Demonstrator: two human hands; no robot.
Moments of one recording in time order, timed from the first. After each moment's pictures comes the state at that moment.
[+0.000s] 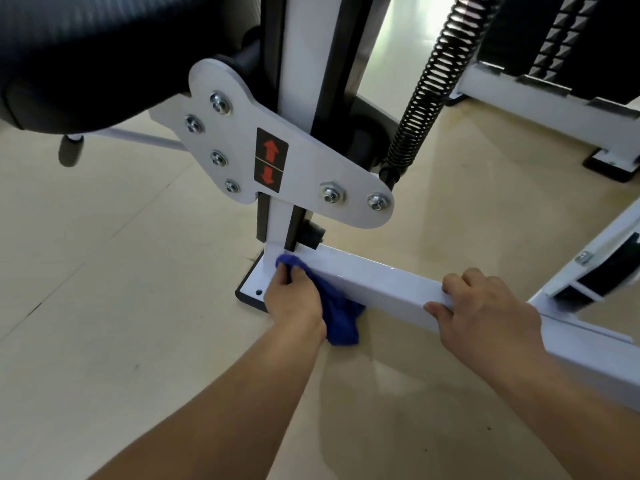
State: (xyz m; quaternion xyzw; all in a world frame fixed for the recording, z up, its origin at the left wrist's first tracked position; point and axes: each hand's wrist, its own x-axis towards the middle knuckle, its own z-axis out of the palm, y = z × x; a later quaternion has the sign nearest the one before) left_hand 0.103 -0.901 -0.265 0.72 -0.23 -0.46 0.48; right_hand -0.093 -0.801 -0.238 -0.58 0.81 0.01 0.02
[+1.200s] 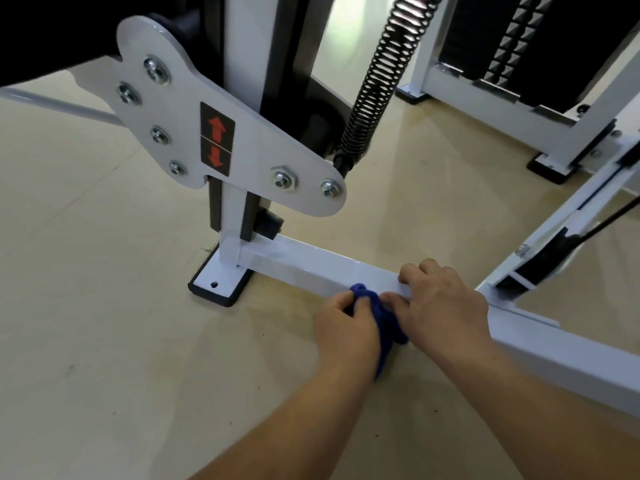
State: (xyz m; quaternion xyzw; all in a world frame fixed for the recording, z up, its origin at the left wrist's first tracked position) left_hand 0.017 -0.816 -0.280 0.64 -0.40 -0.54 0.36; right_hand -0.100 -0.805 -0.234 -0.57 0.82 0.00 0.08
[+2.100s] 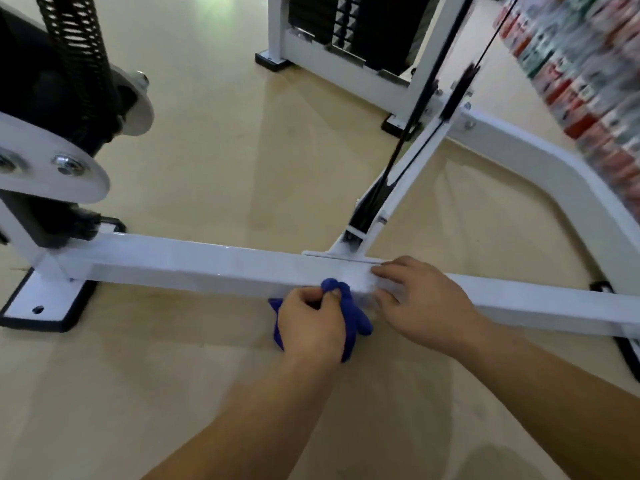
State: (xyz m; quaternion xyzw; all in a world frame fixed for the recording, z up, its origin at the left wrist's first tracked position) left_hand -0.086 -0.746 -0.272 0.60 -0.41 -0.65 0.23; right_hand -0.228 -0.684 -0.226 -0.50 0.84 -0.10 0.18
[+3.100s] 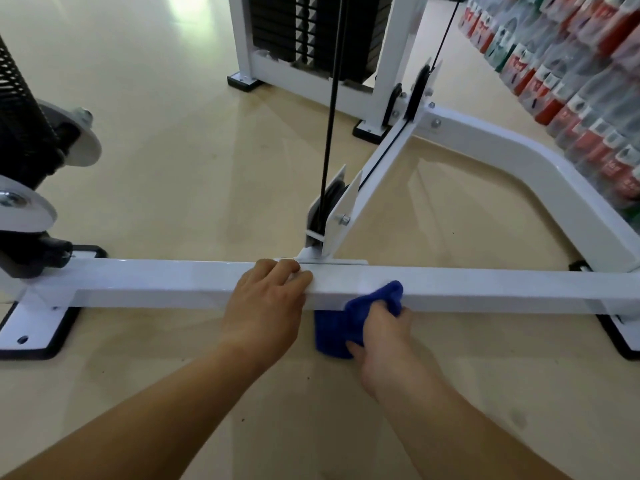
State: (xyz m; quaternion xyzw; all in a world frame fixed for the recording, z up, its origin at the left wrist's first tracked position) left_hand -0.065 -0.794 -0.279 0.29 -0.95 -0.05 0.11; right_hand -0.189 -0.681 -0.283 0.19 0.69 -0.61 0.34
